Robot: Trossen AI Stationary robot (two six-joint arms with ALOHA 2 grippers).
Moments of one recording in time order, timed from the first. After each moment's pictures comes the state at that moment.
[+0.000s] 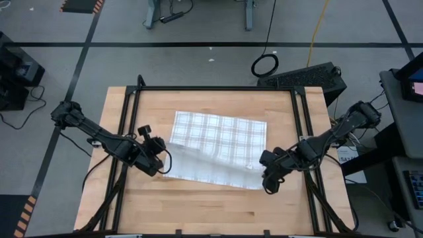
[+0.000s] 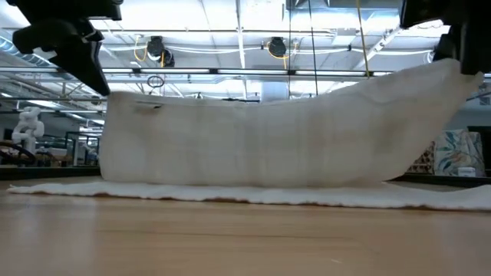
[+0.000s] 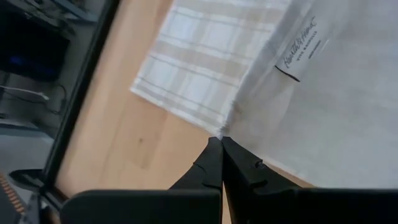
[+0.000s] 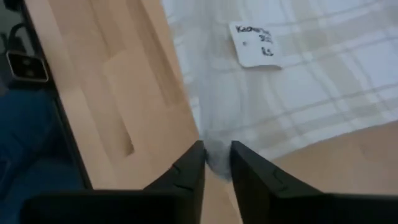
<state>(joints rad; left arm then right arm) -0.49 1.18 0.87 -1.10 -0.67 -0.68 0.53 1.22 0.91 -0.80 0.07 1.03</state>
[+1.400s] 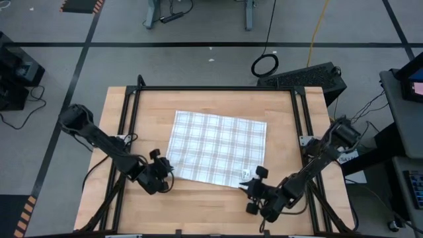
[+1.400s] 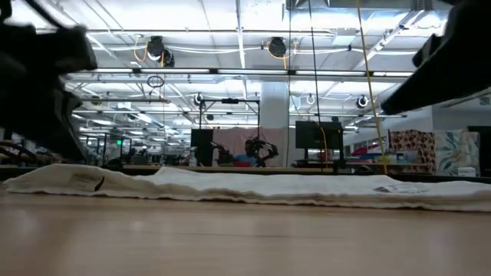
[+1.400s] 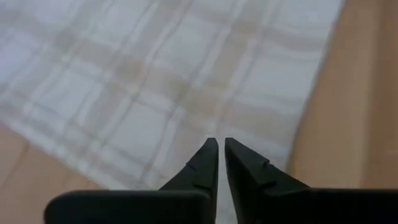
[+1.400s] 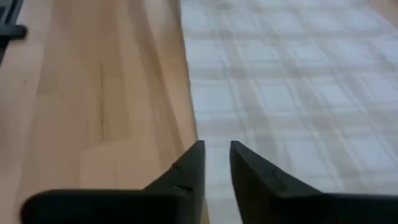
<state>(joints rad) -0.68 1.37 0.55 -0.35 -0.57 -0.86 0.78 1.72 0.91 -0.20 0.83 0.85</state>
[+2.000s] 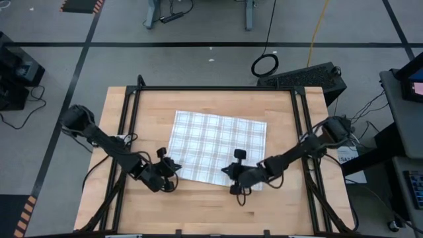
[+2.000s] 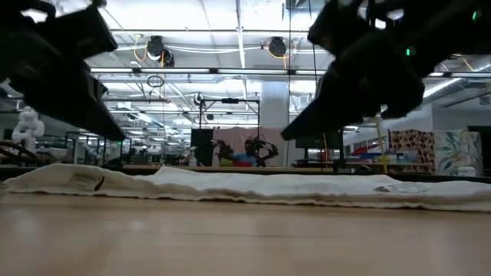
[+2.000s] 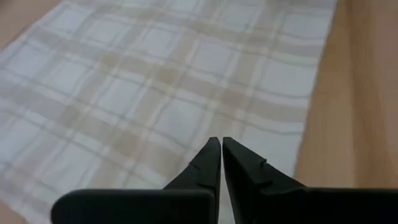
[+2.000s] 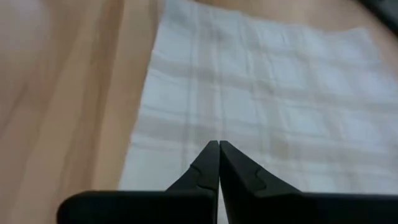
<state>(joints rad) -0.63 1.39 0.55 -0.11 -0.67 -0.64 0.44 1.76 0.81 0.27 0.54 0.25</state>
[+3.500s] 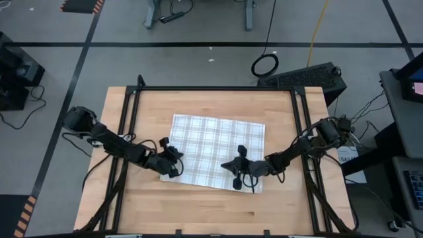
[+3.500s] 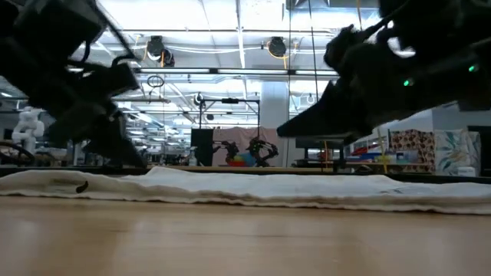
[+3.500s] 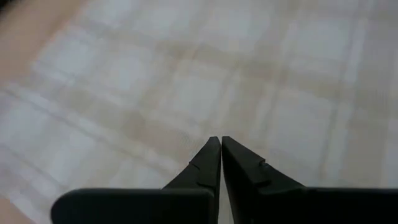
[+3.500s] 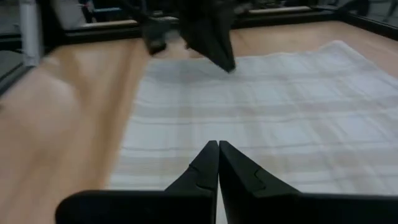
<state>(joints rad) -0.39 1.43 0.40 0.14 -0.61 -0.43 0.38 1.85 0.56 0.94 0.50 0.28</state>
